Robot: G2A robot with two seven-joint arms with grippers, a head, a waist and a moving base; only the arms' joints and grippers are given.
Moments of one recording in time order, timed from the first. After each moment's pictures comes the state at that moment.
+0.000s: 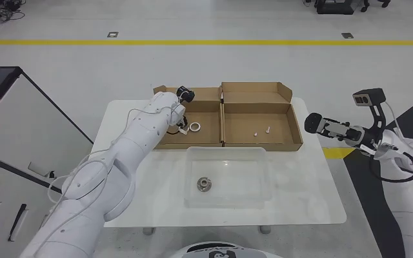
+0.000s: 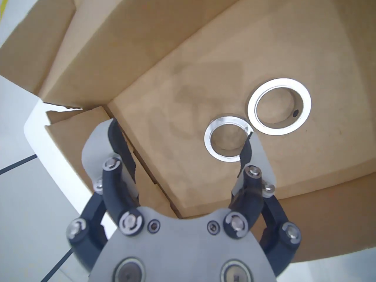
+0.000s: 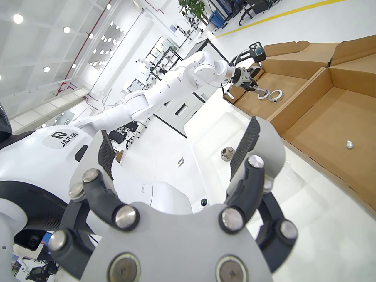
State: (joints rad) left arm 0.46 -1.50 -0.47 -0.50 0.92 -0.12 -0.87; right arm -1.47 -0.86 1.76 -1.57 0.64 -0.49 1.33
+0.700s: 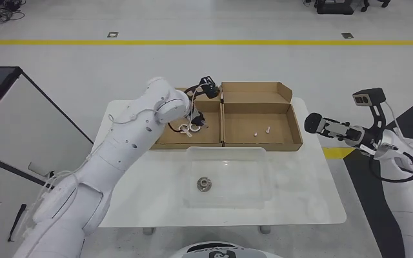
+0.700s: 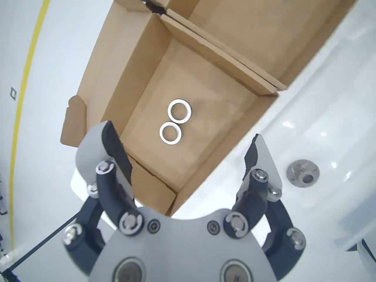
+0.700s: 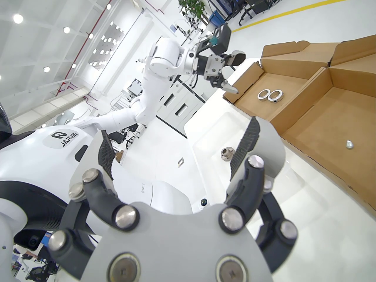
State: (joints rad) left arm 0.68 -1.26 -0.79 -1.44 0.92 -0.38 -1.29; right arm -1.47 -0.86 1.76 -1.57 0.64 -0.49 1.33
